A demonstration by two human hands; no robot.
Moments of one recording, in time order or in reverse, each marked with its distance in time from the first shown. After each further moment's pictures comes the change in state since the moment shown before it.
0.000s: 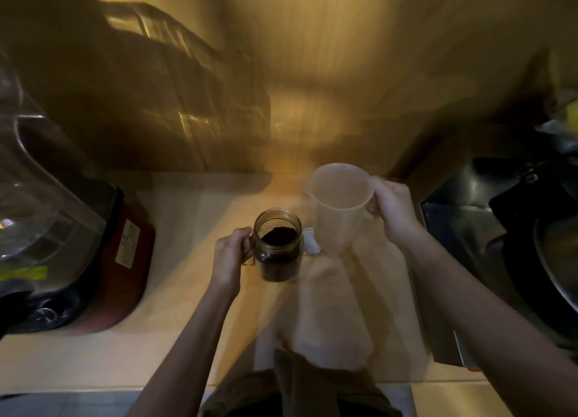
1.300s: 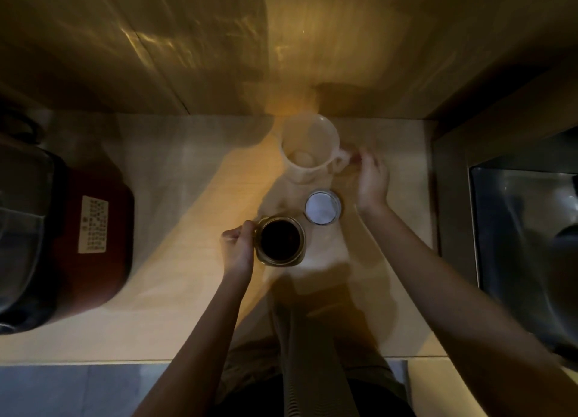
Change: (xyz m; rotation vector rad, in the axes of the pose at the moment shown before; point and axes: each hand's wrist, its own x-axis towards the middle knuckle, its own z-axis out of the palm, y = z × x) left_hand 0.045 -0.091 0.005 0.196 0.147 -0.177; right_hand 0.077 0.100 0.067 -0.001 0.304 0.215
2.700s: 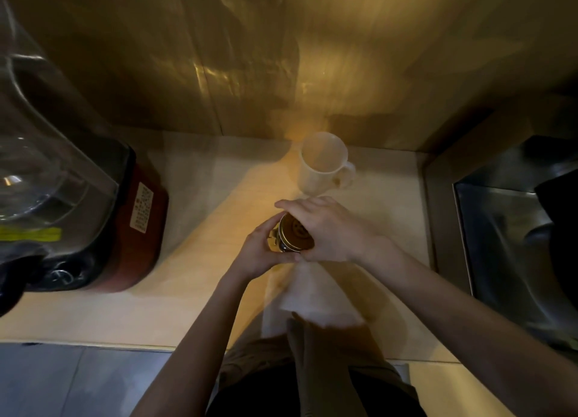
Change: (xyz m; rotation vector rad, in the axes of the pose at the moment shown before) left_hand -0.025 0.021 -0.039 0.393 -0.557 0.338; right_hand -0.139 -0.050 -0.016 -1.215 -0.956 -1.068
